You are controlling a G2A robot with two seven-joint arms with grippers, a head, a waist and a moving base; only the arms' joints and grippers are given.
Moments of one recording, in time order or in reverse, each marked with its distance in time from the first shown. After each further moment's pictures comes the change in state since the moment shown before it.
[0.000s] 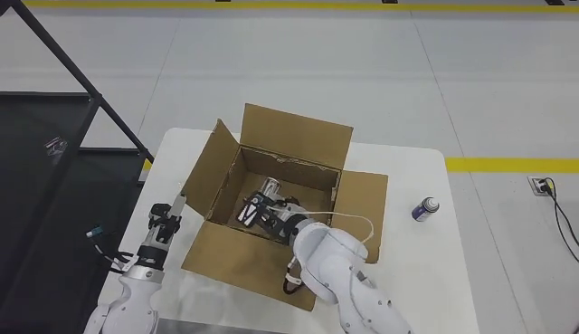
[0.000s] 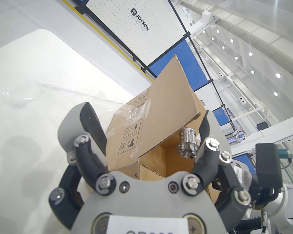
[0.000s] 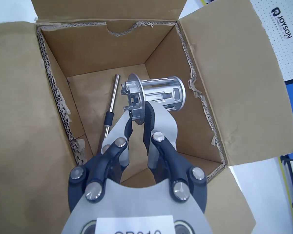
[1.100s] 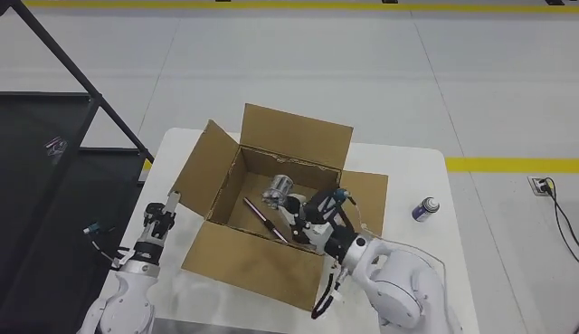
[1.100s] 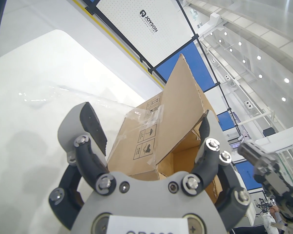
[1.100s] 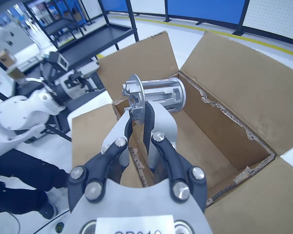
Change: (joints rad) left arm -0.050 0.001 -0.020 0.085 -0.004 0.014 -0.010; right arm -0.295 0.043 0.318 -0.340 0.701 -0.150 -0.100
